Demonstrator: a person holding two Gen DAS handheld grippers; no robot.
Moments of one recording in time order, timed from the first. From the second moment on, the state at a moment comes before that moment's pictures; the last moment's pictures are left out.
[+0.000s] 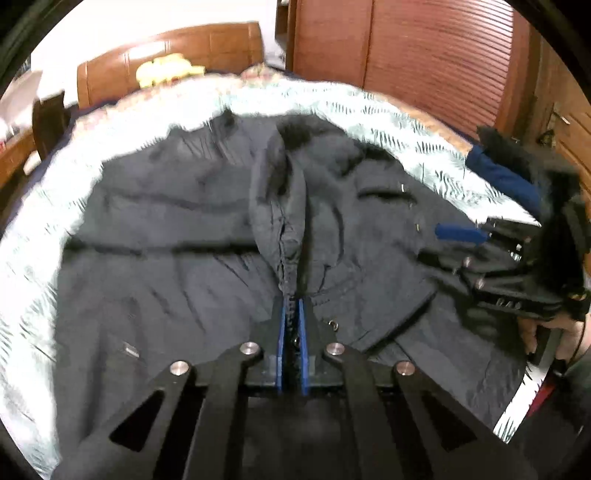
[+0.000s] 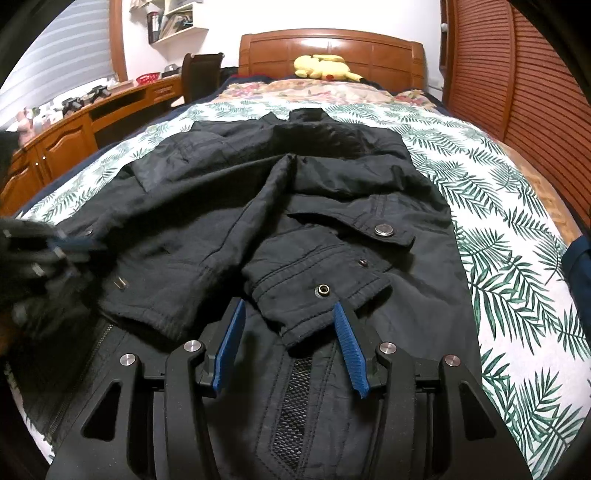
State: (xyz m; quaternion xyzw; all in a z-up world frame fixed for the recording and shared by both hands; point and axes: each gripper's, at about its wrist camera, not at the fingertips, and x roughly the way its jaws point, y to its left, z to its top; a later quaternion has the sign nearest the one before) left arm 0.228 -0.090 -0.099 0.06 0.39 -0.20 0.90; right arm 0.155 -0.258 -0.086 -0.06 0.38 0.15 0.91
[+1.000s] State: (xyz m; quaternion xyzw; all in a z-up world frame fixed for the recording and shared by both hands) left arm 0.251 -0.030 -0.093 0.10 0.41 -0.13 0.90; right arm 0.156 -0.257 -0.088 -0.07 0.39 0.15 0.91
